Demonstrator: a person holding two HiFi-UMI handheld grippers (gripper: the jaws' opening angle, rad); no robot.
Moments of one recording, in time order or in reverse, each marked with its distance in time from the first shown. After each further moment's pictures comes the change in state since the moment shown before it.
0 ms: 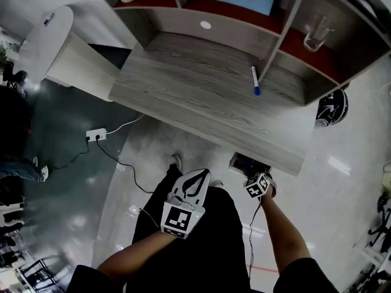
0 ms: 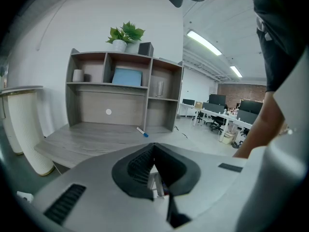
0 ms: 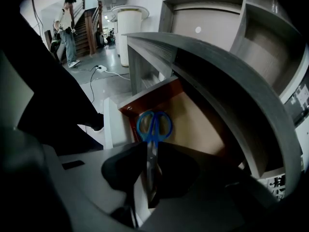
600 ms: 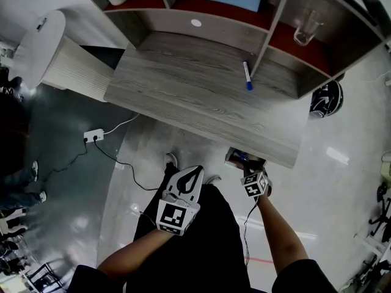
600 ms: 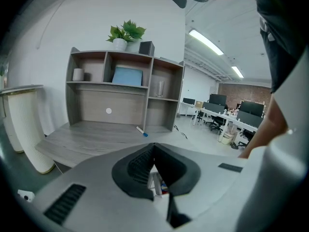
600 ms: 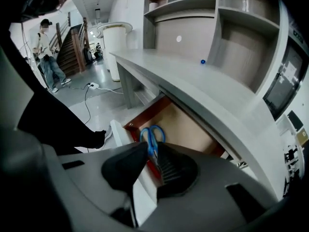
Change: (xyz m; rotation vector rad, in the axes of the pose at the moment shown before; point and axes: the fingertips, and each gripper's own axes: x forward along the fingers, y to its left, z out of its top) left arm -0.006 -0.001 0.009 -0.017 0.021 -0.002; right arm -0.046 -0.002 0.020 0.178 -0.097 -0.029
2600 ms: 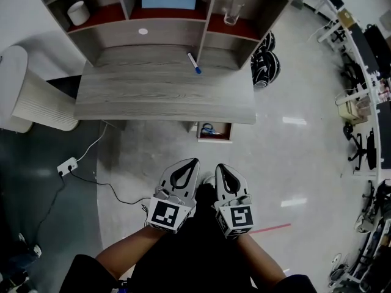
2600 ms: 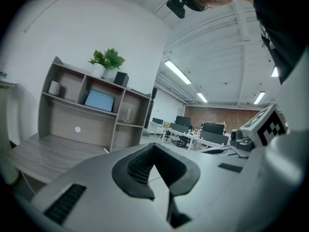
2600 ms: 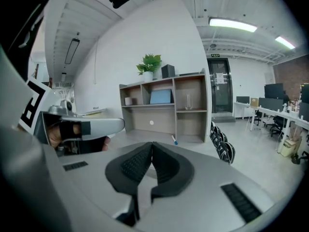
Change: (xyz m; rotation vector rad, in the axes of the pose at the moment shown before) left arm -0.126 -0.061 0.071 -0.024 -0.254 -0.383; right arm -0.368 0.147 0.190 0.492 -0.678 -0.357
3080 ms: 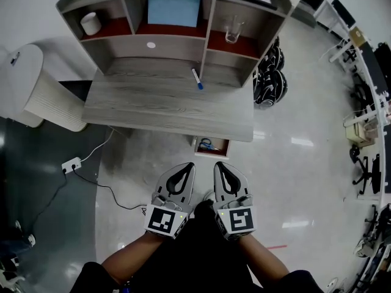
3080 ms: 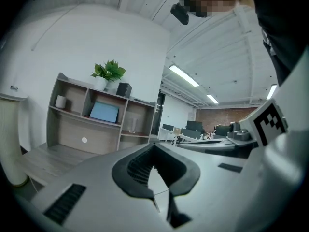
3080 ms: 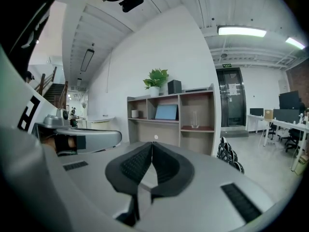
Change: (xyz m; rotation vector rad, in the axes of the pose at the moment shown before) left arm 0.027 -0.022 0.033 0.038 -0.070 0.151; right arm 0.003 -0.044 0.072 -0.102 -0.113 0.102
